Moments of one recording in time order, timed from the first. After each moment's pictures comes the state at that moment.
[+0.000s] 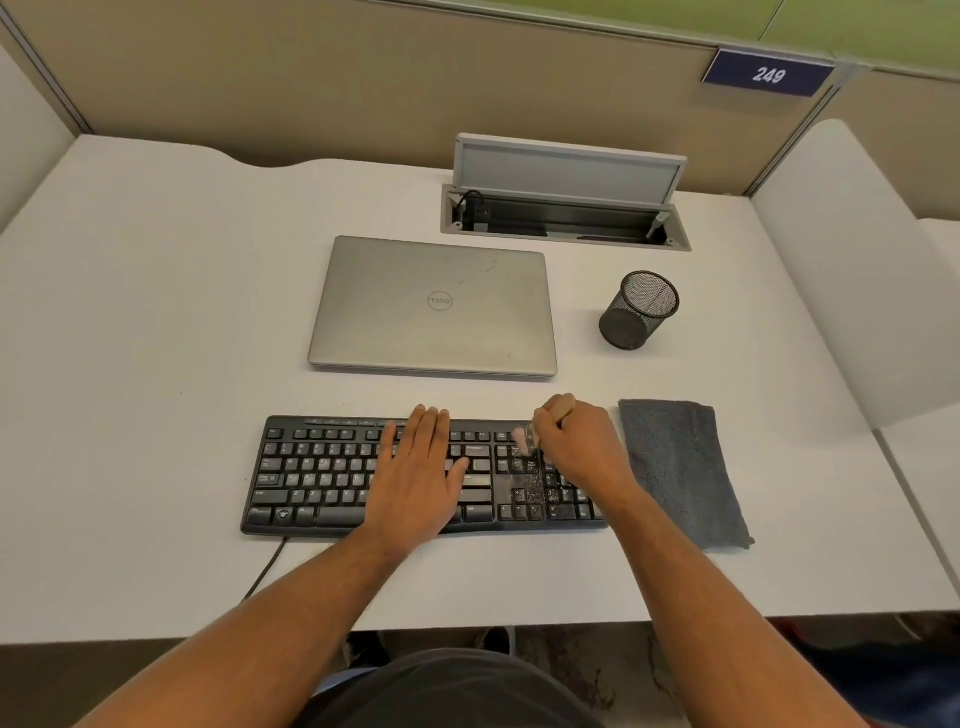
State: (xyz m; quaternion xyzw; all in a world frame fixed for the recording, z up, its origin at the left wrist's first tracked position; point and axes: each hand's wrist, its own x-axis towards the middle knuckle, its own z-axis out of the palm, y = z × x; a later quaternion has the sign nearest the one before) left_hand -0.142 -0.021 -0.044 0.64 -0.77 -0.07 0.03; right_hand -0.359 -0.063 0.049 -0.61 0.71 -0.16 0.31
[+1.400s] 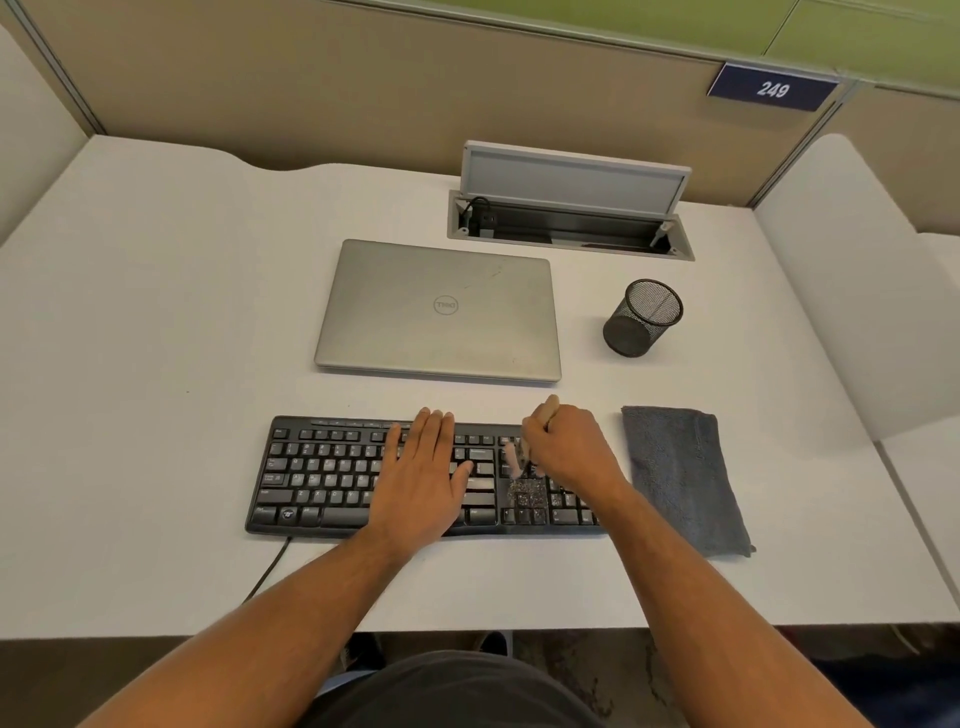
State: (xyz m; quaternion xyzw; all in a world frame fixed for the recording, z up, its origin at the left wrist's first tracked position) left_hand -0.141 -0.021 -0.044 0.64 -0.77 -0.08 0.04; right_hand -0.345 -0.066 0.052 -0.62 0.70 -0.12 0.33
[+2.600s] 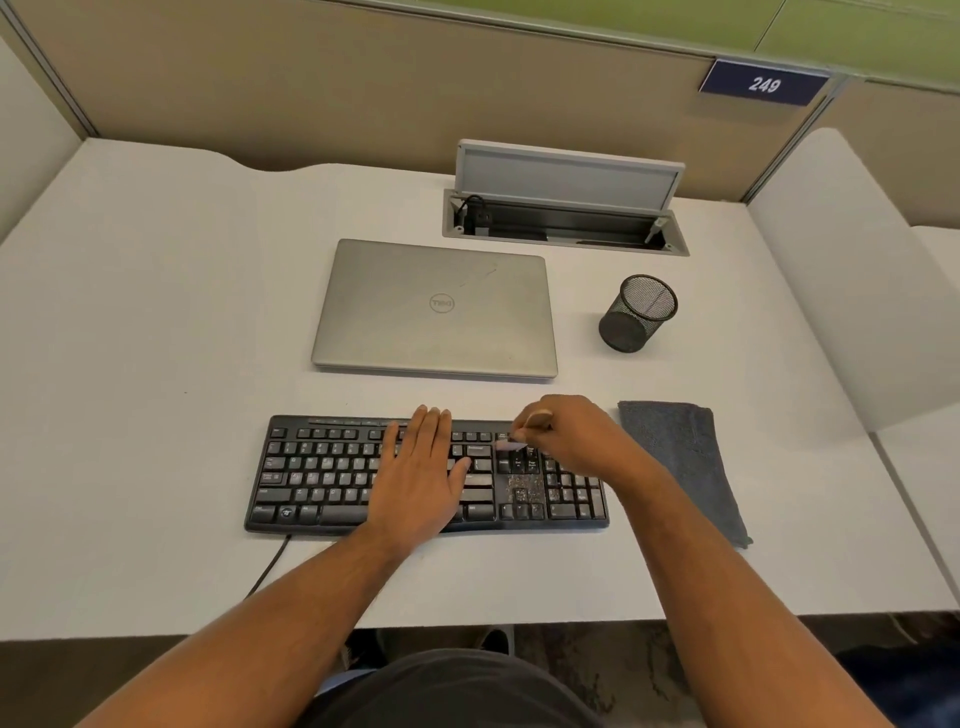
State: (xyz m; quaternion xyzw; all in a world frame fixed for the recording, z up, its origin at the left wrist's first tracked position) left_hand -0.141 -0.021 -0.043 0.64 -0.76 -0.09 0.02; right_hand -0.358 -0.078 0.080 -0.75 0.59 0.00 0.31
